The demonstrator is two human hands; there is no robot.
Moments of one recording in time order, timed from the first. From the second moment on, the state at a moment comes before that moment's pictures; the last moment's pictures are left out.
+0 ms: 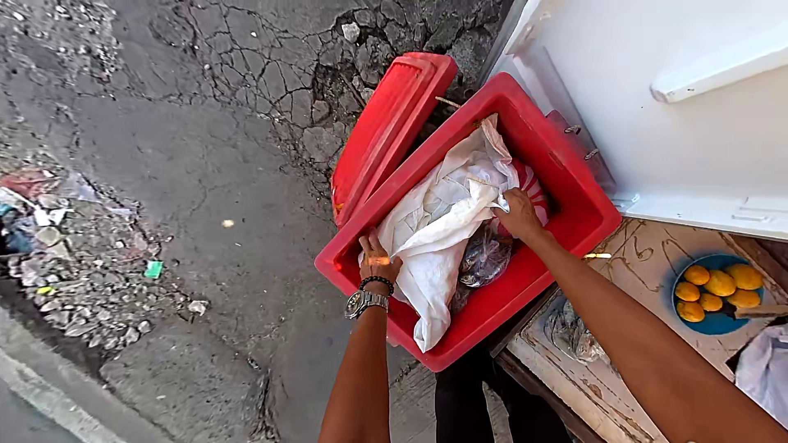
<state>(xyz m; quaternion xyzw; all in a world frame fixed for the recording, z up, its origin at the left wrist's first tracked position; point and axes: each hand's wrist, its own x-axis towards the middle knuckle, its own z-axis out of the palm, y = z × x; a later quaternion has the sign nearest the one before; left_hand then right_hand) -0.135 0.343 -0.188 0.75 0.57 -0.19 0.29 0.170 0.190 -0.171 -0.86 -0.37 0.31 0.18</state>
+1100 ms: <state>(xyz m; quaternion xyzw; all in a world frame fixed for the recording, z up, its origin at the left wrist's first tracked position) -0.163 0.289 0.079 0.37 0.52 0.30 0.71 -0.059 0.189 0.077 -0.59 -0.56 0.22 0.53</state>
